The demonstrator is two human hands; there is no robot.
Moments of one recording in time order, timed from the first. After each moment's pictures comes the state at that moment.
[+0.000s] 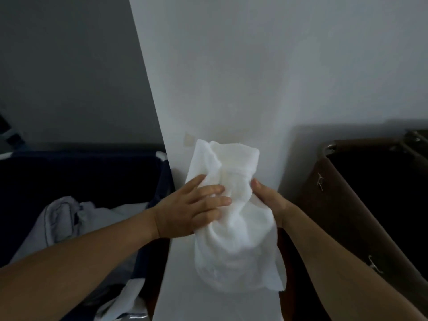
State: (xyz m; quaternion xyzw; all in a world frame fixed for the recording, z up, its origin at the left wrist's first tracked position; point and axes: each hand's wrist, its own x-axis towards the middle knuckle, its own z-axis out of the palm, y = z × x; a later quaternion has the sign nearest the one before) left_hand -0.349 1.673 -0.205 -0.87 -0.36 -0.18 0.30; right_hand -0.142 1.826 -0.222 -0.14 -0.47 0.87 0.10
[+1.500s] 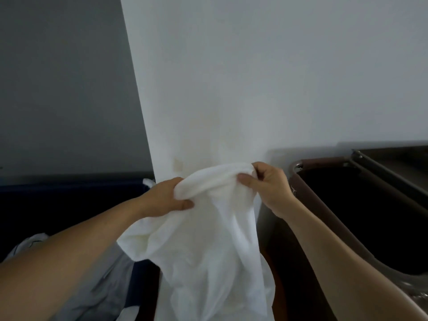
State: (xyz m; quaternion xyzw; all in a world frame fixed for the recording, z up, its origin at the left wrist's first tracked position) left_hand -0.393 1.672 -0.146 -0.60 -0.72 -0.25 -0.25; right_hand -0.128 1.789 -0.126 -0.30 -0.72 0.46 0.42
